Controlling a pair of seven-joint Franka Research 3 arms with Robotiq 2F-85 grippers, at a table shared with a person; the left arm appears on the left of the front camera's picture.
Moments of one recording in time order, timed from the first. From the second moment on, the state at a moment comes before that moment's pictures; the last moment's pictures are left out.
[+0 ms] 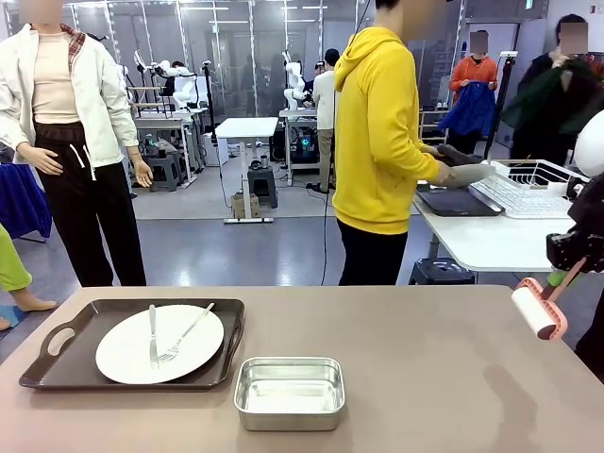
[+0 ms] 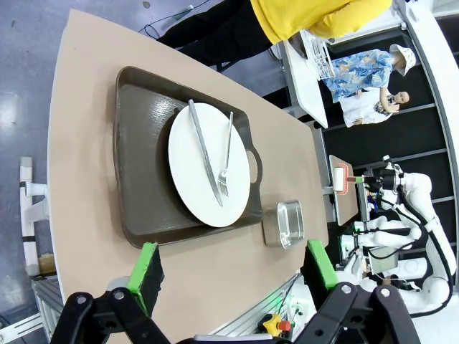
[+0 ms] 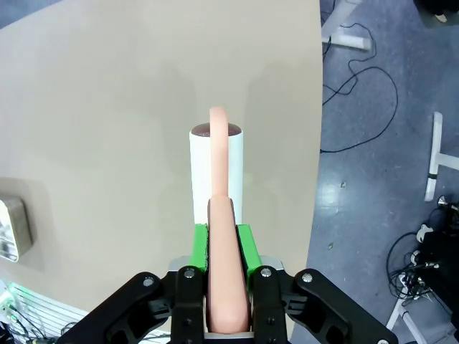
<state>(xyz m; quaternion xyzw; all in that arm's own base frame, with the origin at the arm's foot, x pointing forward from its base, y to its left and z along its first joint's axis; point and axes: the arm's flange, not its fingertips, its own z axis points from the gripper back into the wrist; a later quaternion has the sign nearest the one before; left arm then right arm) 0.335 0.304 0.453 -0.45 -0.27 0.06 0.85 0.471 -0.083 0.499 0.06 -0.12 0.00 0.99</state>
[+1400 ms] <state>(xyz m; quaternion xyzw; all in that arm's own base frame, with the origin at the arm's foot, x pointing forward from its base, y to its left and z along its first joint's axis) 0.335 0.304 0.453 -0.45 -0.27 0.06 0.85 0.468 -0.083 0.497 0.07 -0.12 -0.01 0.99</state>
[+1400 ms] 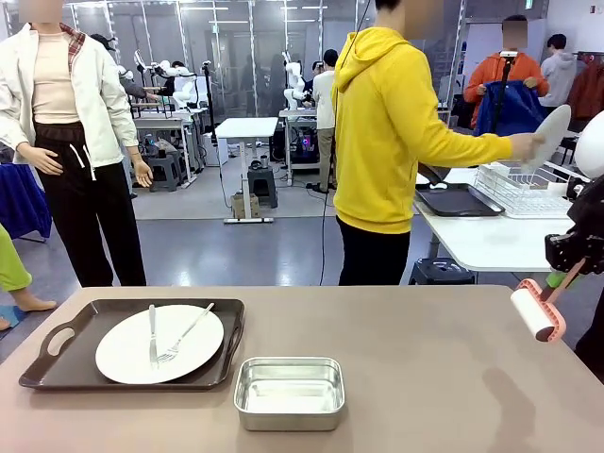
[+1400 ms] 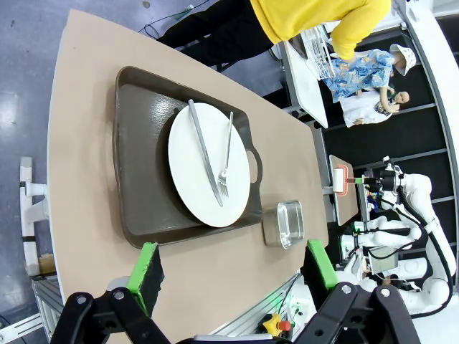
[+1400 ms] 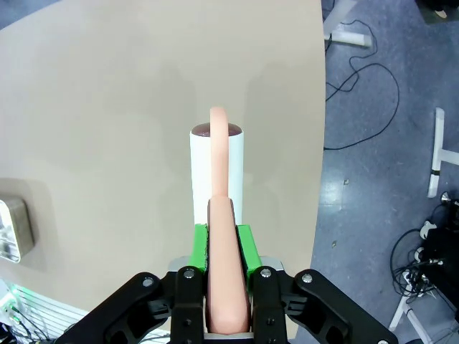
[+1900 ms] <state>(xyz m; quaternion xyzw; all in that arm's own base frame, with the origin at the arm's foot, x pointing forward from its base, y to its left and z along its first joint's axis) 0.335 0.304 0.453 -0.45 -0.27 0.06 0.85 0.455 -0.017 0.545 0.07 -0.17 0.15 0.97</state>
